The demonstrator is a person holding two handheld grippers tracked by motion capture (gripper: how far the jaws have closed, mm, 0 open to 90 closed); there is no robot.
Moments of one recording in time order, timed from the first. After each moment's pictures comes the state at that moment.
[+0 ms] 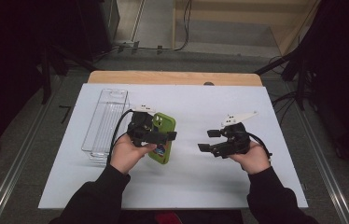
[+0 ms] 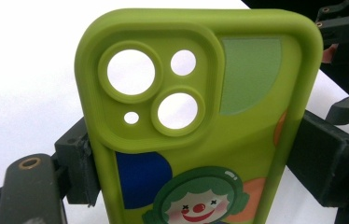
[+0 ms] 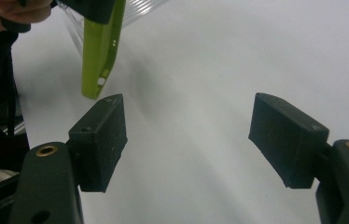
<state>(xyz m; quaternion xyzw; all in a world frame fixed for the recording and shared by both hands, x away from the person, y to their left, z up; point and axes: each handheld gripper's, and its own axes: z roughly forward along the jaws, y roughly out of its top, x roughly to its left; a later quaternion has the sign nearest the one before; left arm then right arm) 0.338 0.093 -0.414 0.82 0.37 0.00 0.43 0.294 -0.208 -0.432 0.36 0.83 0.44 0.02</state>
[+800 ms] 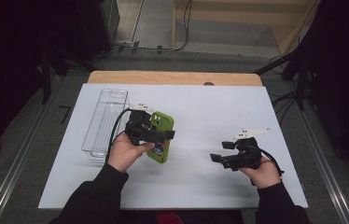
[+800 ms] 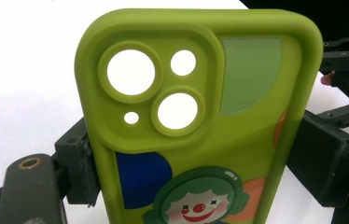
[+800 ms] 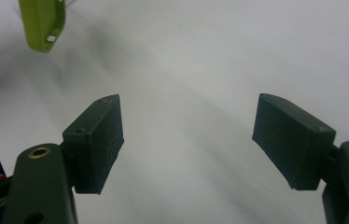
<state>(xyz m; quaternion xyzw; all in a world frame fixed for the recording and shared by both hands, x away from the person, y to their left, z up) 0.342 0.099 -0.412 0.82 0.37 -0.01 0.43 0.261 -0.237 -0.462 0.44 0.80 0.41 0.05</state>
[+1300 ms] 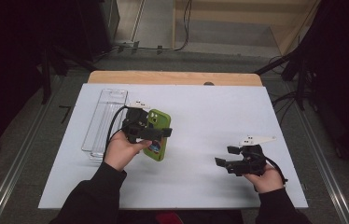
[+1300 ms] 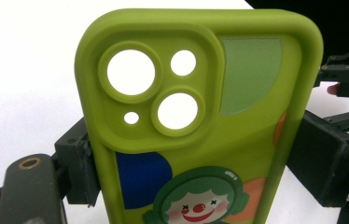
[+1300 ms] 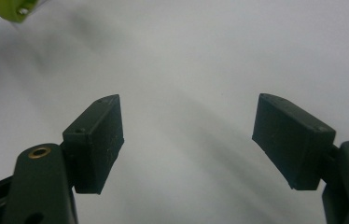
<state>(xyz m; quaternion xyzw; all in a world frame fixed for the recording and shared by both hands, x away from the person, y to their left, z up) 0.344 0.106 -0.402 0.82 0.38 0.00 0.43 0.246 -0.249 -0.477 0.46 0.79 0.41 0.06</state>
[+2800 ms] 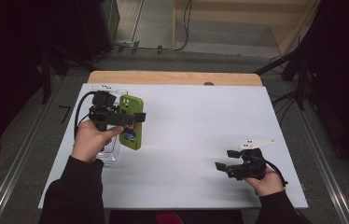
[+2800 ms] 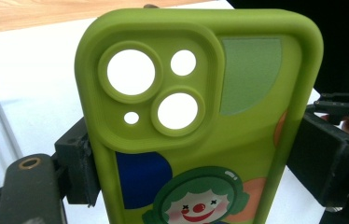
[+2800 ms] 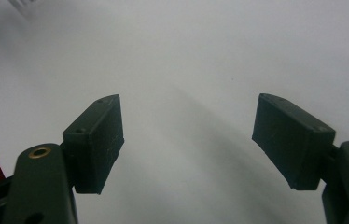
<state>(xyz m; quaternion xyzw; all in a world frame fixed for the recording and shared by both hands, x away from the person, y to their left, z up) 0.353 0.174 -0.351 0.80 0.42 0.02 0.44 0.240 -0.249 -0.482 0.45 0.80 0.40 0.05</state>
